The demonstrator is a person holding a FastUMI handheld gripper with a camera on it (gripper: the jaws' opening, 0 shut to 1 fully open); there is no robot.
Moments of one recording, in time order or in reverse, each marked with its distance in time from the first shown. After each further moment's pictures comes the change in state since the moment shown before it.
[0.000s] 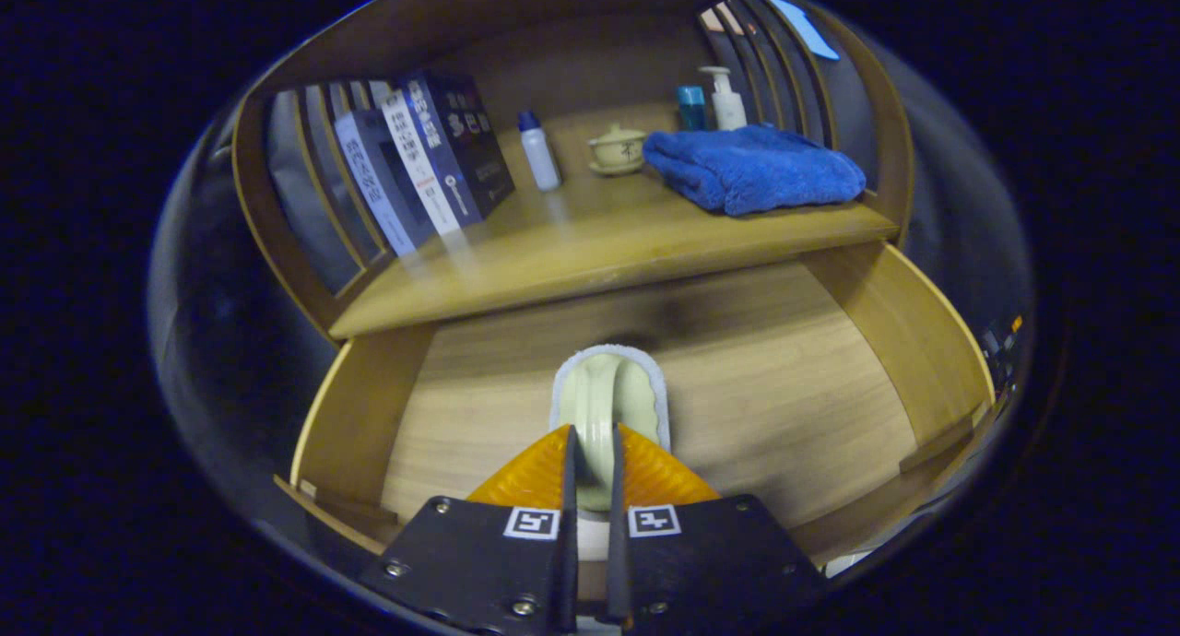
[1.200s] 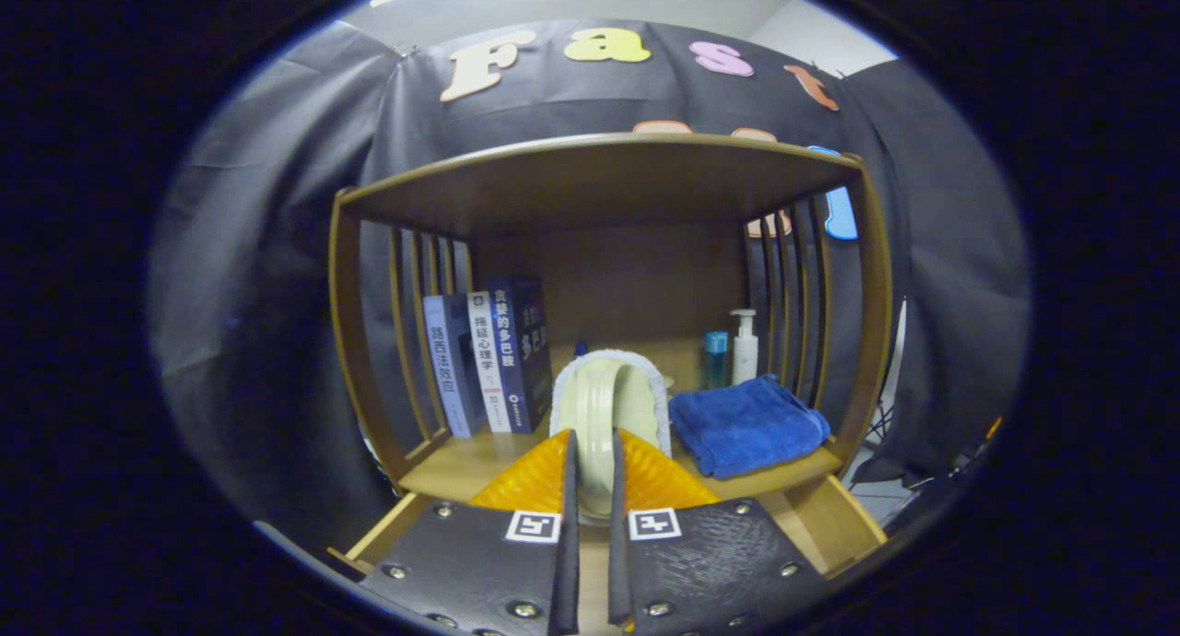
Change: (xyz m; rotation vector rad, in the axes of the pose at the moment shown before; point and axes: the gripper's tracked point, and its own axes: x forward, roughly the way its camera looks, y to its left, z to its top) arm -0.074 0.045 0.182 -0.173 -0.497 0.003
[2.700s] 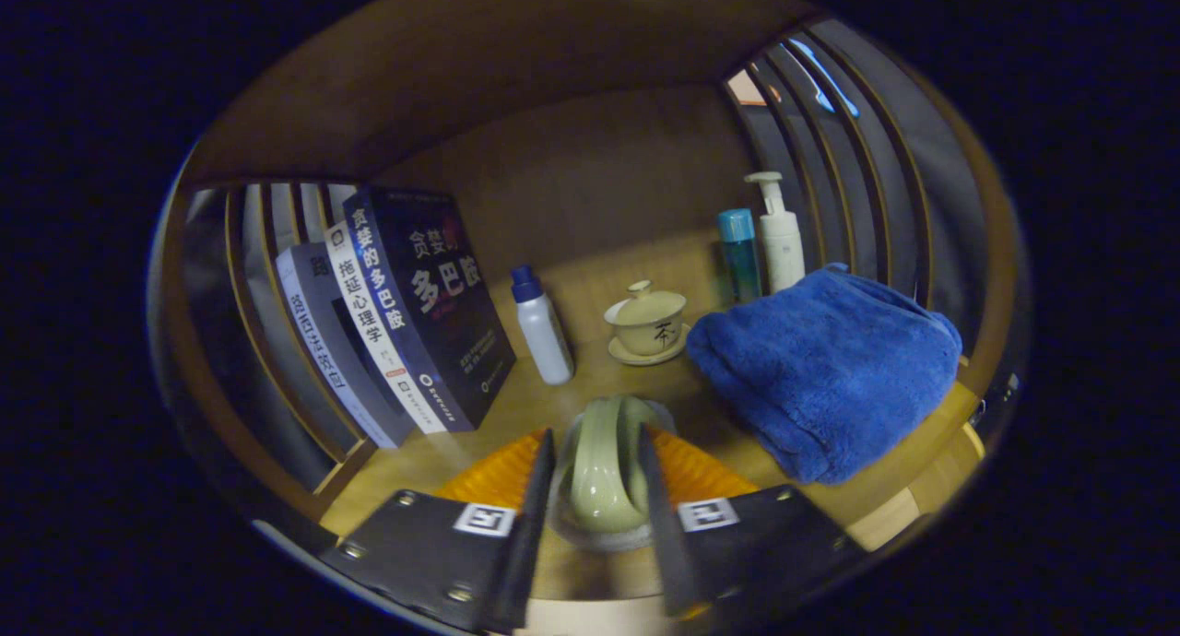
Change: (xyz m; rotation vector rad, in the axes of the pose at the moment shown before) arm 0.151 -0.023 -0.080 0.198 0.145 -0.034
